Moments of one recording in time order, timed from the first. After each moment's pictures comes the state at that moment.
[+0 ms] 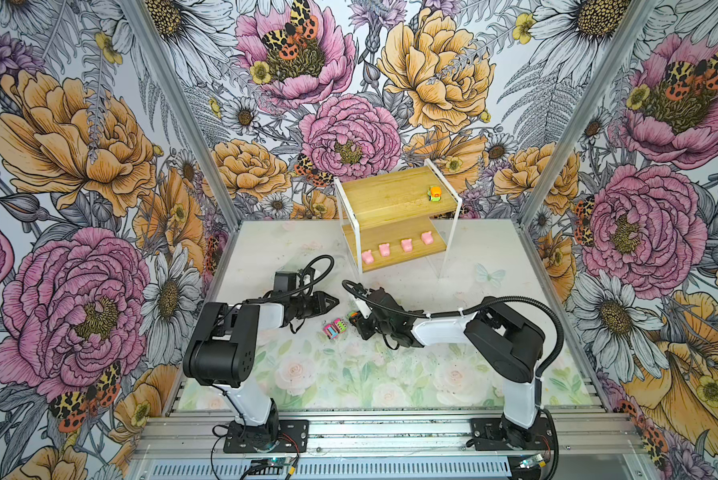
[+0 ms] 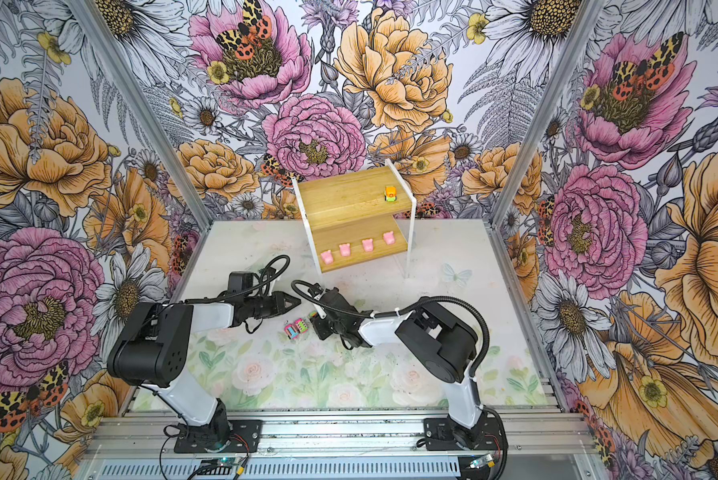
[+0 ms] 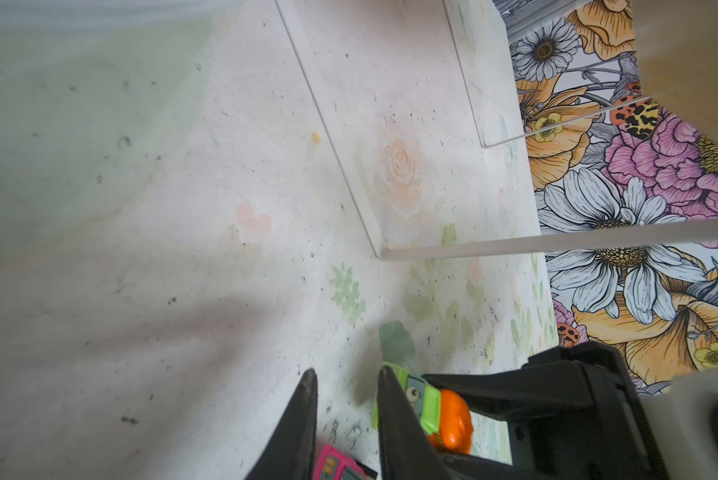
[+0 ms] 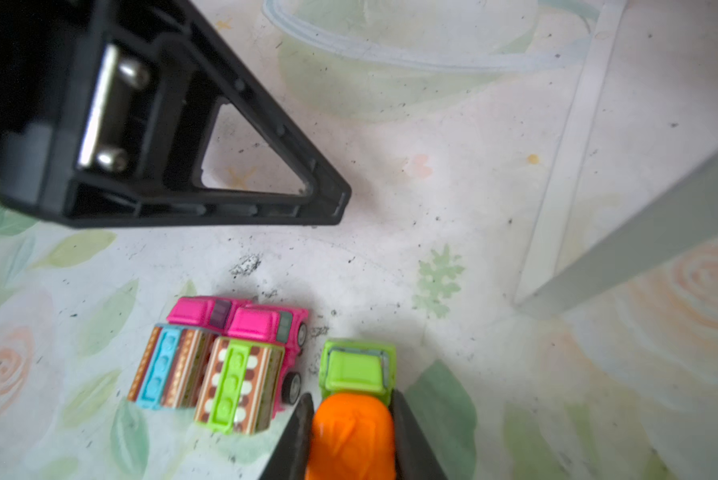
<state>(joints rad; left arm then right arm) -0.09 1.69 0.69 0.16 0.74 -0.37 0.89 1.91 1.01 0.20 -0.06 0.21</state>
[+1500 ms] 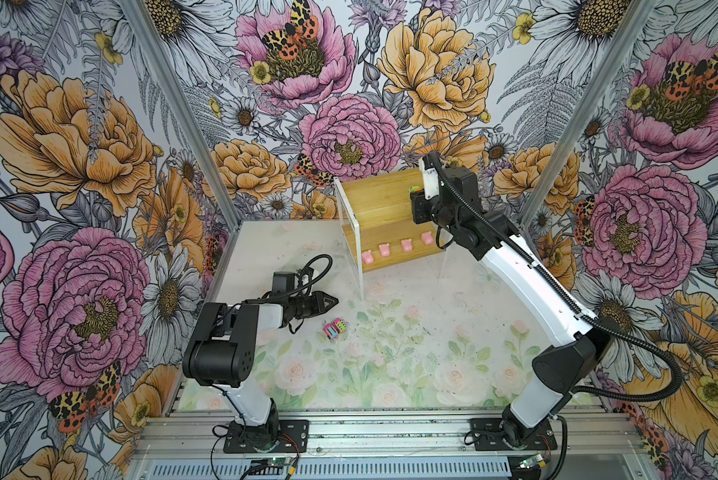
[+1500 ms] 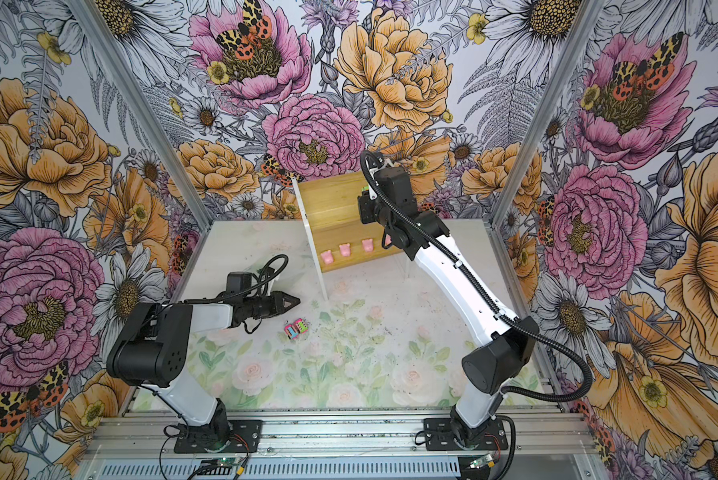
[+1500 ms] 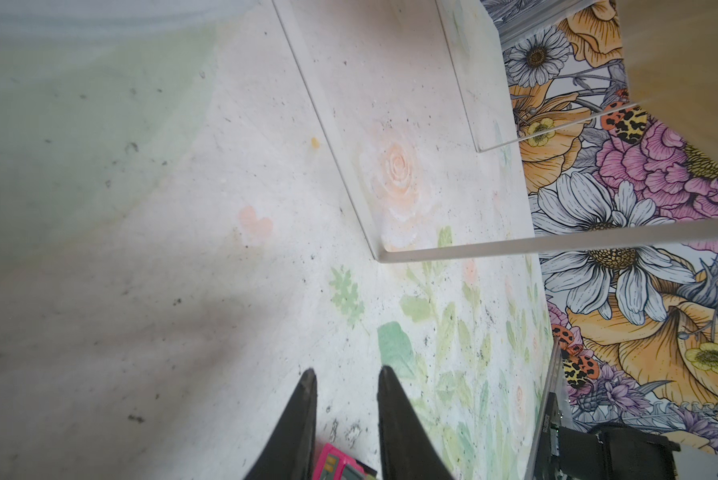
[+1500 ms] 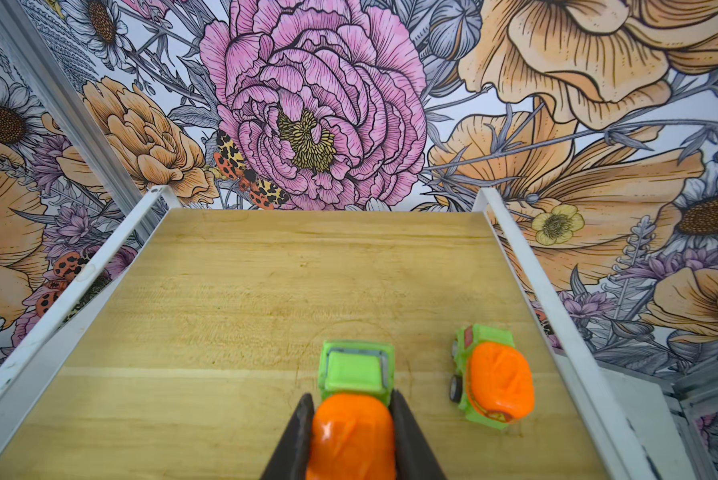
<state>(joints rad) -0.08 1.69 0.68 0.18 0.75 -0.38 0.51 1.70 1.92 -0.60 0.19 0.06</state>
